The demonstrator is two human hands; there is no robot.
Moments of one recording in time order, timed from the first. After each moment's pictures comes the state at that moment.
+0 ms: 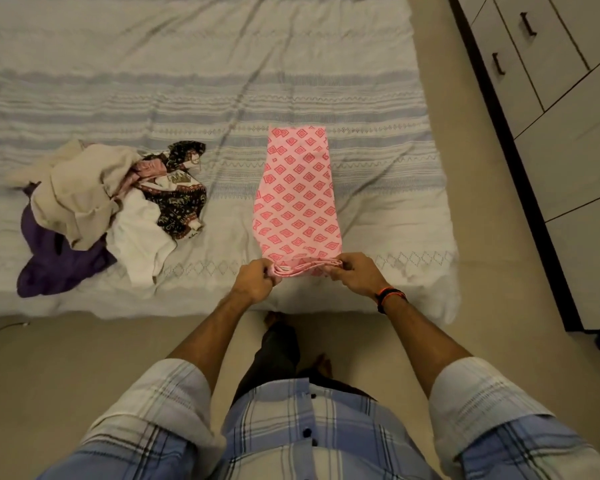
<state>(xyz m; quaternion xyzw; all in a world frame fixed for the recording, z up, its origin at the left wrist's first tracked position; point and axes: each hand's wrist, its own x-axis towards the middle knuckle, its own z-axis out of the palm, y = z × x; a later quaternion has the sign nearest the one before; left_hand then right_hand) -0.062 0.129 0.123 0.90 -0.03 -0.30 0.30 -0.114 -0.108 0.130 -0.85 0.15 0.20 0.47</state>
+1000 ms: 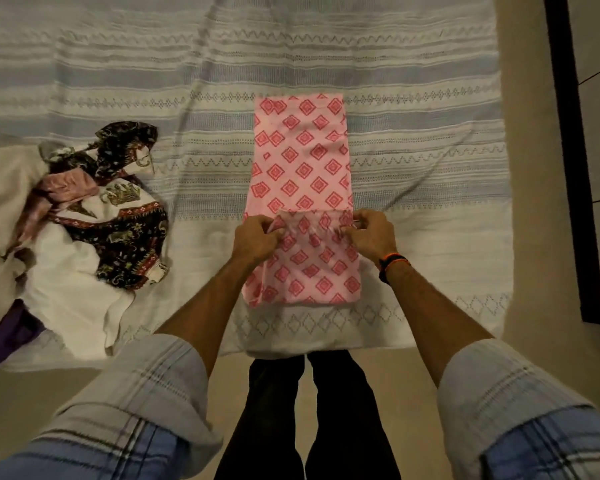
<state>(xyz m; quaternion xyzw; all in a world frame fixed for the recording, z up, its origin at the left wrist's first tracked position) 0.193 0.067 0.008 0.86 0.08 -0.34 0.37 0.137 -0.149 0.009 -0.81 0.35 0.18 0.43</state>
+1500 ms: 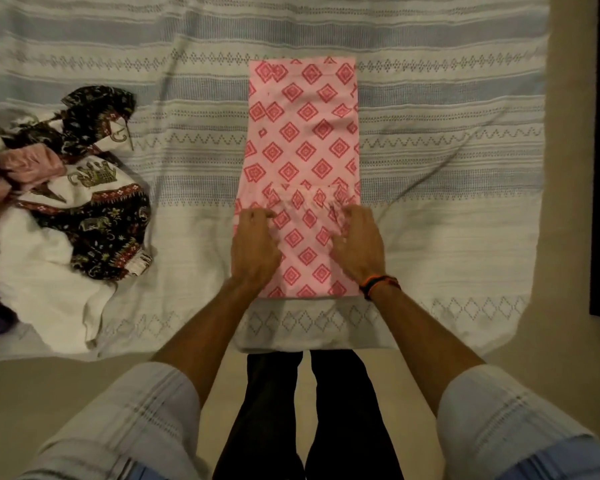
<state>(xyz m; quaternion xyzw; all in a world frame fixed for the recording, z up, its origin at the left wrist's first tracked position) 0.161 0.055 -0.021 0.93 0.01 -0.22 0.31 0.118 -0.122 -0.031 -0.89 0.24 0.16 0.34</state>
